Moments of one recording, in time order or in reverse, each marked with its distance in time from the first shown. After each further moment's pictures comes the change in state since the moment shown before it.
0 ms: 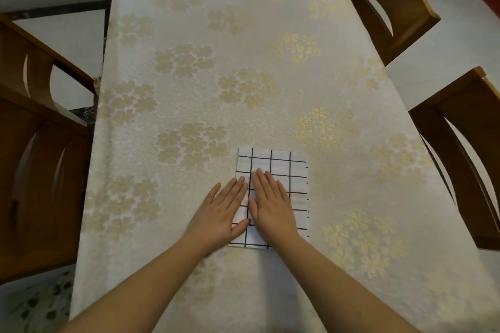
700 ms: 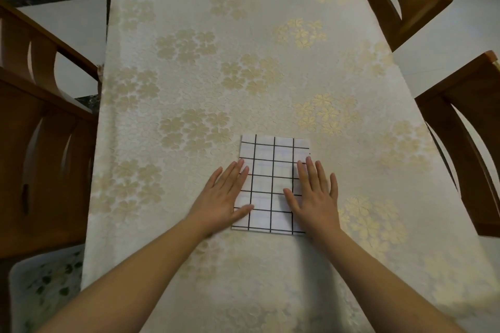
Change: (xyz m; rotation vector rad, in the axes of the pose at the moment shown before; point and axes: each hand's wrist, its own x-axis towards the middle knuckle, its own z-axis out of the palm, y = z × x) left_hand 0.000 0.000 -0.013 -0.072 -0.057 0.037; right_hand -0.036 0.071 -0.033 -0.112 0.027 0.152
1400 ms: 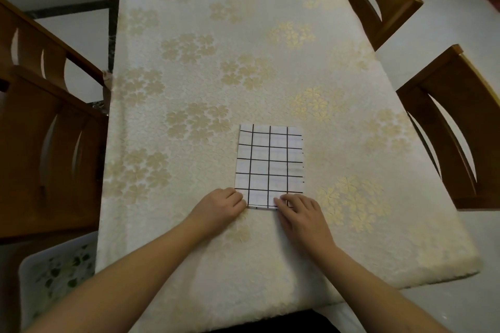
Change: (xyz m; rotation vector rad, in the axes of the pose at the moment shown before) left_hand -0.053 0.018 0.008 0.189 0.251 0.371; right_hand -0.085 -0.006 0.014 0.021 0.200 -0.369
